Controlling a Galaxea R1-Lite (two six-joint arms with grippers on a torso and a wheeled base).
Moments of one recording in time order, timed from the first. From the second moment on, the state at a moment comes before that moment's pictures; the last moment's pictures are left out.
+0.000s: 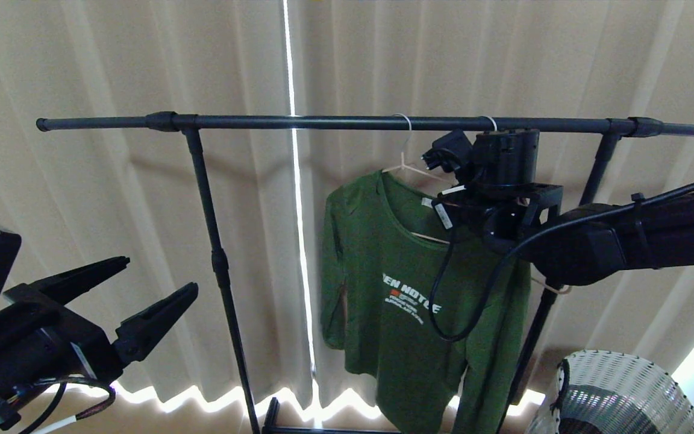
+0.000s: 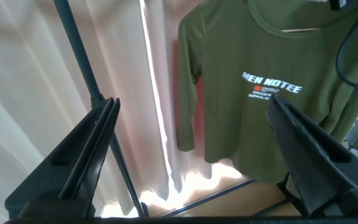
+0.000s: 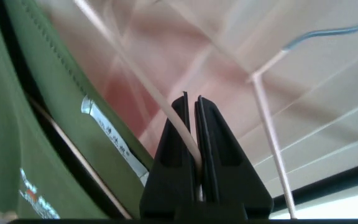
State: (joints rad) left arm -0.36 1.12 -0.30 -0.74 -0.03 0.07; right arm 0.52 2.00 -1.33 -0.42 -0.63 -0.33
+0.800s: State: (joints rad) left arm -0.37 1.12 -0.30 -0.75 -0.03 0.09; right arm 0.56 2.01 -1.36 -0.41 -0.61 -0.25
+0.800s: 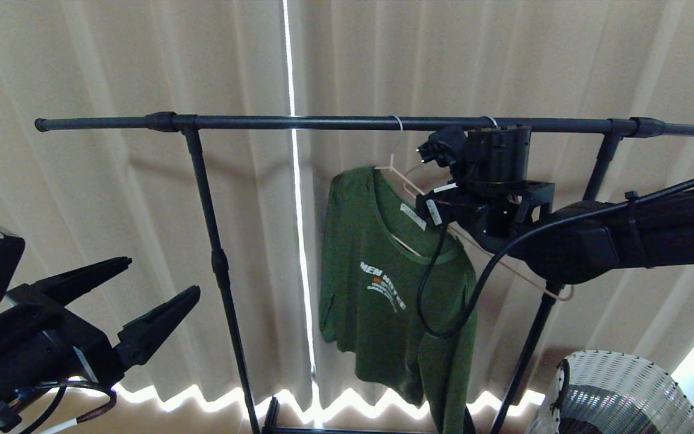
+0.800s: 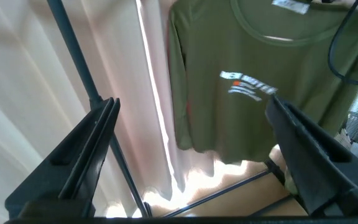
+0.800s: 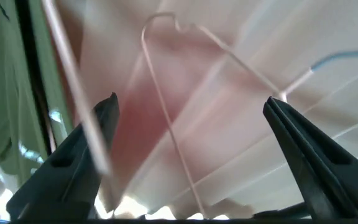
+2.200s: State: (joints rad) left arm -0.35 1.12 -0.26 -0.74 -0.03 0.11; right arm 0.56 1.60 -0.81 -0.68 -0.28 -0.06
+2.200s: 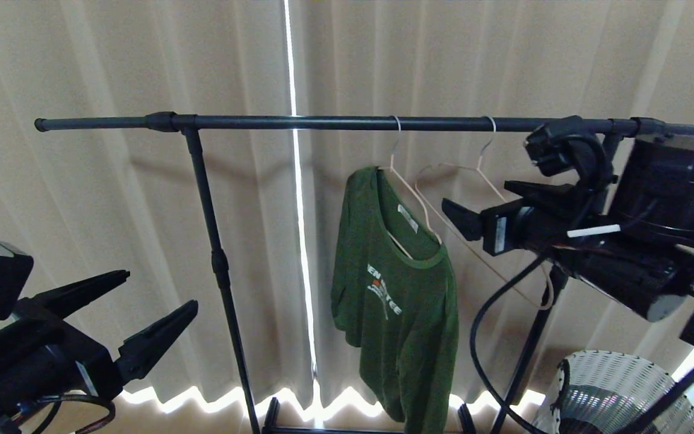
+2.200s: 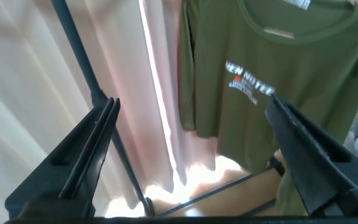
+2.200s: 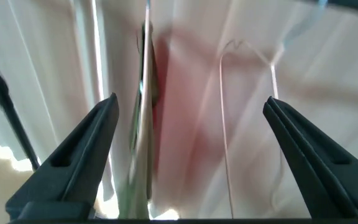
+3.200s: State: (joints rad) left arm 0.00 0.87 -0.15 -0.71 -0.01 0.14; right arm 0.31 0.93 -0.14 -0.70 -0.19 -0.13
